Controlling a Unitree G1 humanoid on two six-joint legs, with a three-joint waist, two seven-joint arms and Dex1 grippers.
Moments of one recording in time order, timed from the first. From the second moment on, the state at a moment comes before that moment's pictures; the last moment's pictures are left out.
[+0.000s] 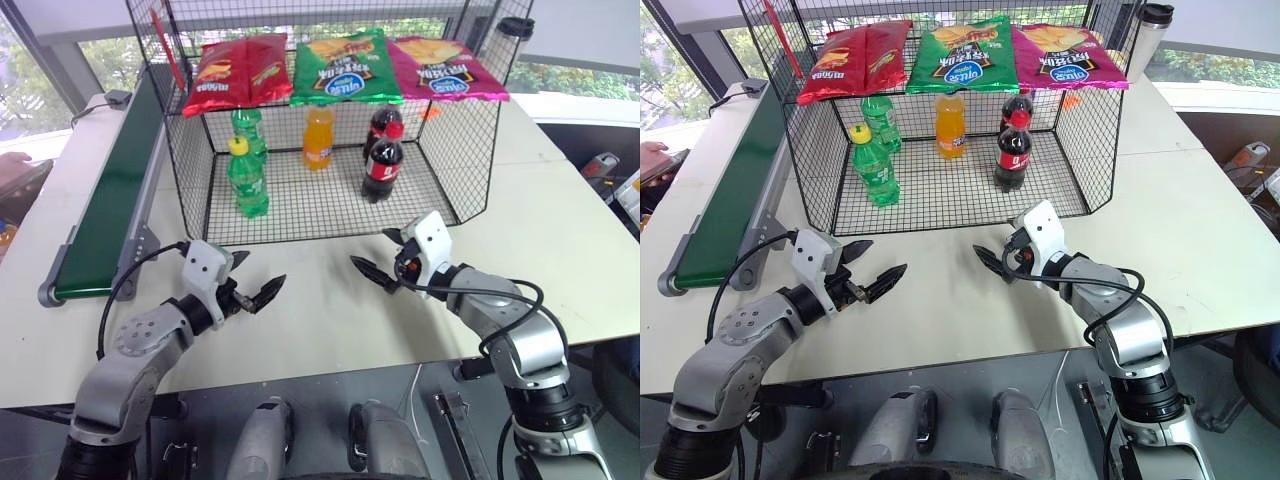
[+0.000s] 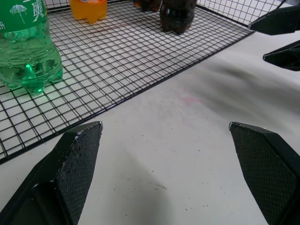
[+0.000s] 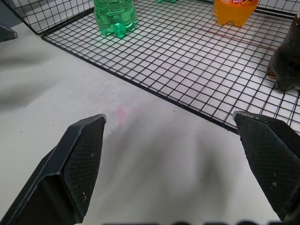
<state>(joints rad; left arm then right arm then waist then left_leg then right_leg) -0.01 0.48 0.06 -0.52 -0.46 0.61 -0.47 -0.28 -0.43 0.05 -0.35 0.30 0.66 0.54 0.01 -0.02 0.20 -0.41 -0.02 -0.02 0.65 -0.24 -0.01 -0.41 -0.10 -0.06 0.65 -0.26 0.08</state>
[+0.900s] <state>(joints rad) -0.04 0.51 0.53 -0.59 -0.69 0.78 -0.29 -0.35 -0.45 0.04 -0.40 0.48 0.71 0.68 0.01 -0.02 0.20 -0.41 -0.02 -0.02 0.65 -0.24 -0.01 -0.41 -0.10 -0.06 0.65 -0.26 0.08</state>
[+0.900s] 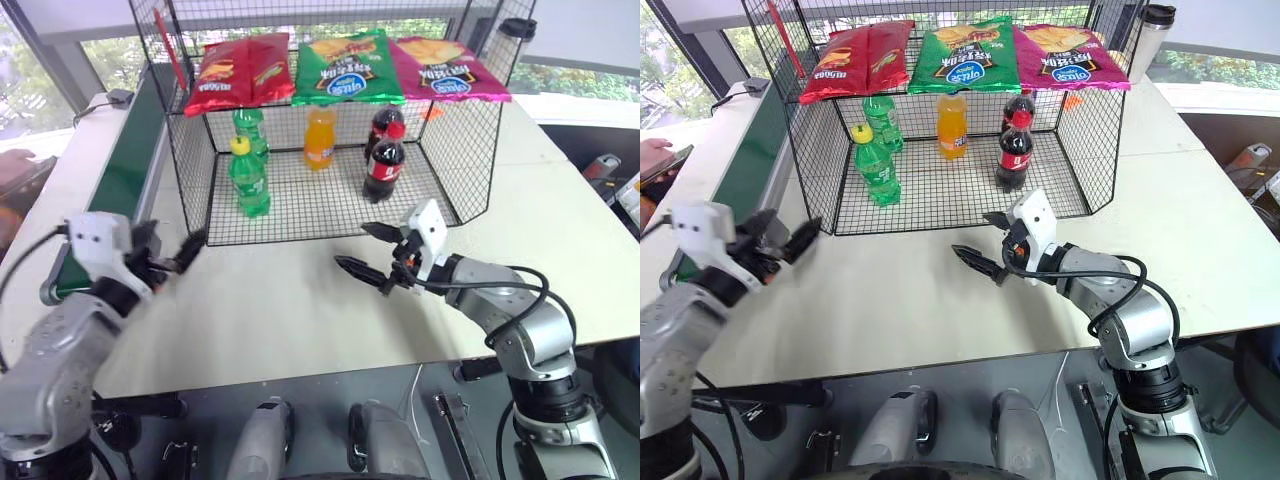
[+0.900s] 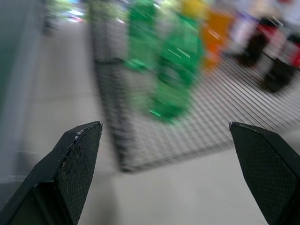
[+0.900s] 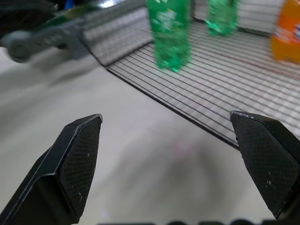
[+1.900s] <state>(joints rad) 0.17 0.63 0.76 -0.47 -0.75 0.72 -0.36 -0.39 -0.45 0.12 -0.40 0.48 0.63 0.76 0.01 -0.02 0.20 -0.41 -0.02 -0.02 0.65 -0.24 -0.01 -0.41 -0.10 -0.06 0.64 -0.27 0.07</state>
